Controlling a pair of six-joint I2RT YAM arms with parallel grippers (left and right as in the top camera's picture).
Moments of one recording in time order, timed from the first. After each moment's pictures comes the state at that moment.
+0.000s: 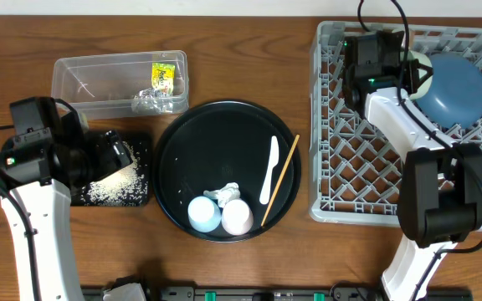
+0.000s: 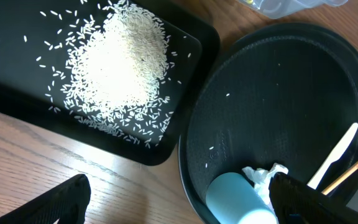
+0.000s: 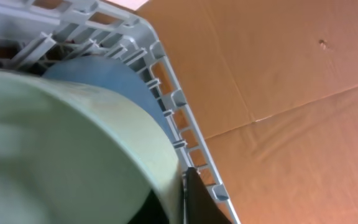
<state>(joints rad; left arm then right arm) 0.31 1.24 1.22 -1.21 0.20 -0.20 0.18 1.99 1.41 -0.27 1.28 -0.15</state>
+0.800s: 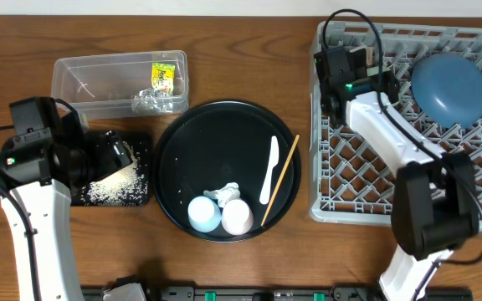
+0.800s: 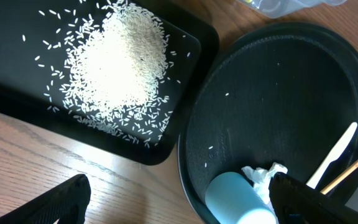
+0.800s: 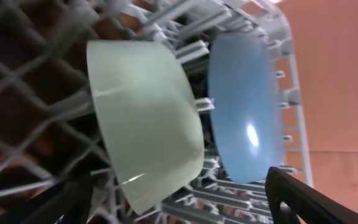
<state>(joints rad) 0.31 1.24 1.22 -1.21 0.20 -0.20 0.29 1.91 1.41 -0.59 0.85 0.02</state>
